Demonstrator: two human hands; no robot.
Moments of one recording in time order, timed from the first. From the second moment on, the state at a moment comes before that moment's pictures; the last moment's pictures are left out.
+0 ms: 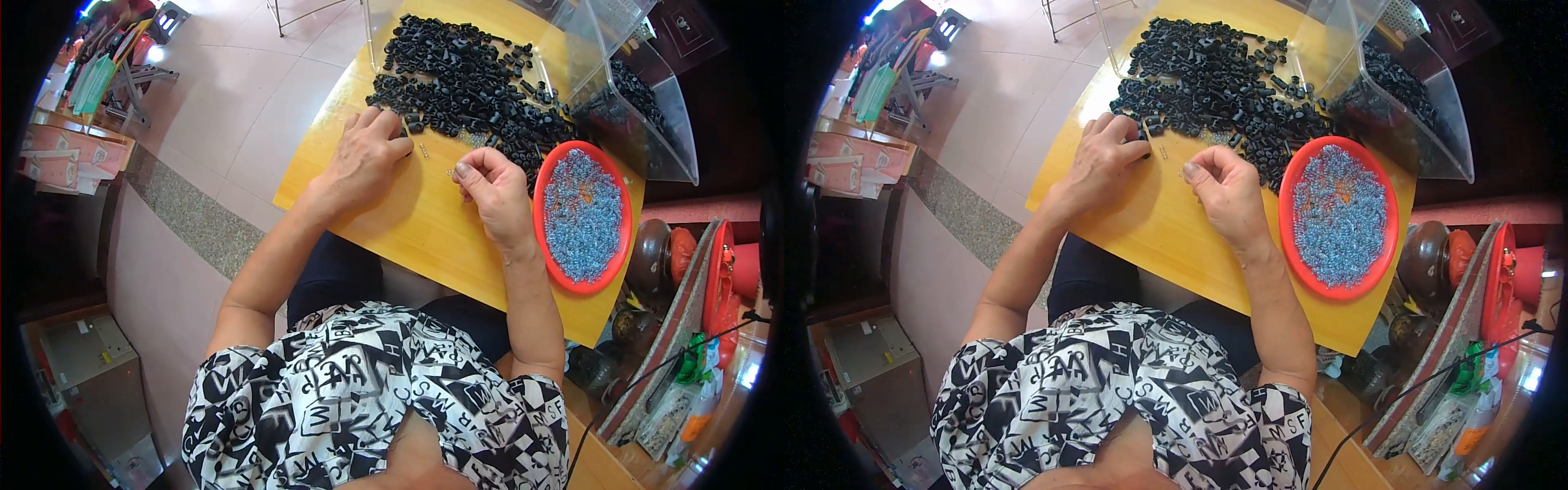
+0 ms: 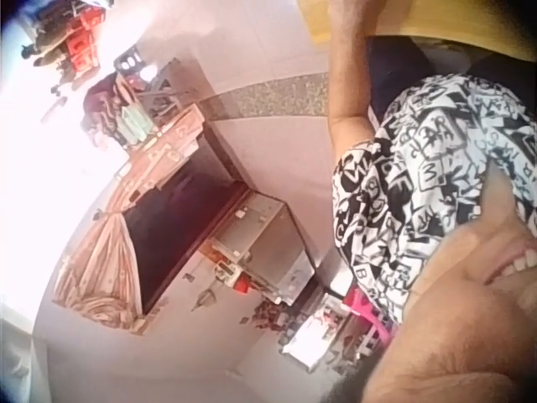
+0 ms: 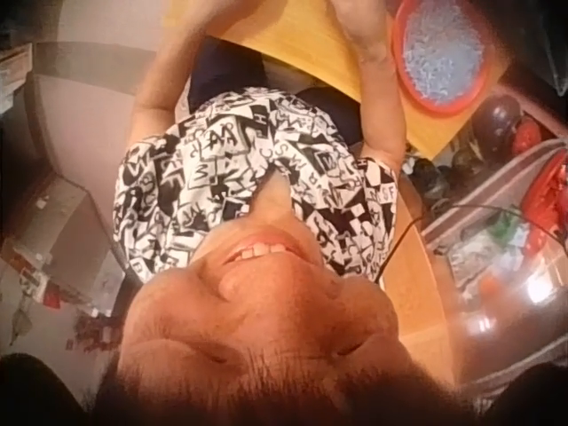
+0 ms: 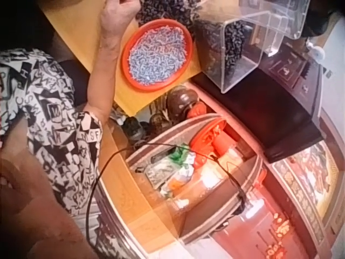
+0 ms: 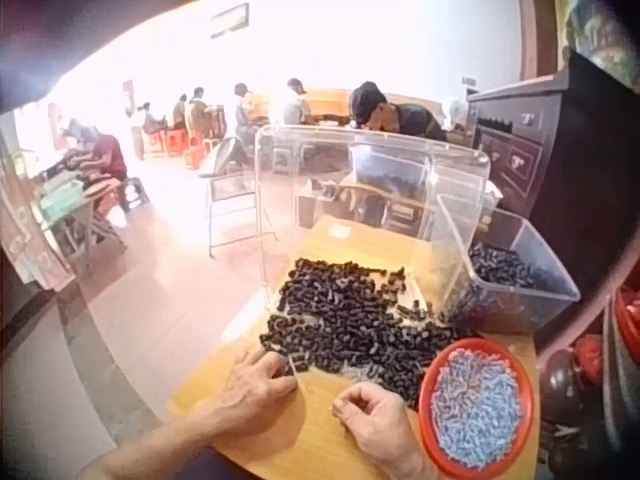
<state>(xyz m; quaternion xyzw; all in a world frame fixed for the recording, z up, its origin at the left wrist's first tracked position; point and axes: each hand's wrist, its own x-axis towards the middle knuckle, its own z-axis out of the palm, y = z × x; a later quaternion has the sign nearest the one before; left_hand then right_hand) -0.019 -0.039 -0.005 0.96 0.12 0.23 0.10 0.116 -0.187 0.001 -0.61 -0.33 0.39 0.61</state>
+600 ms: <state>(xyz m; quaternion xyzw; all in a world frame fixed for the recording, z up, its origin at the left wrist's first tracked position) -0.031 -0.074 -0.029 0.82 0.13 0.36 0.43 0.096 -0.178 -0.007 -0.62 -0.40 0.37 0.56</state>
